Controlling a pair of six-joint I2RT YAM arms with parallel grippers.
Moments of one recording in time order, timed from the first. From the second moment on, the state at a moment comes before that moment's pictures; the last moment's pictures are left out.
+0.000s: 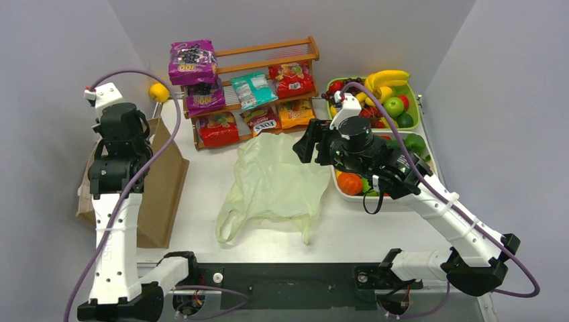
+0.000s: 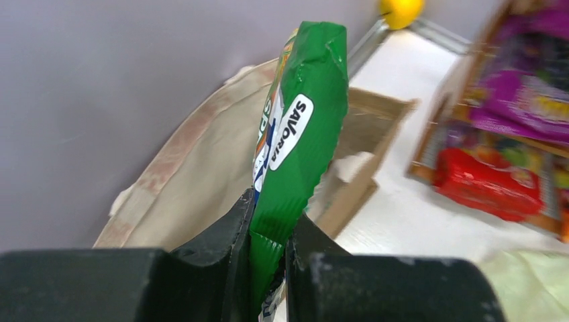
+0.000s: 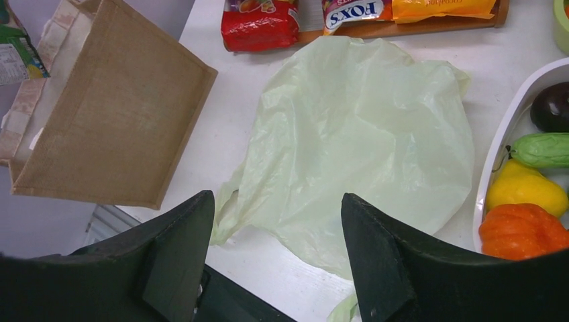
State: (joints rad) left arm -0.01 1.05 1.52 -0.87 -0.65 -0.18; right arm 0.86 1.22 1.54 -0.76 0.21 0.59
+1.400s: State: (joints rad) left arm -0.25 0.89 1.18 -0.75 -0.21 -0.22; right arm 0.88 1.13 1.26 -0.82 0.31 0.60
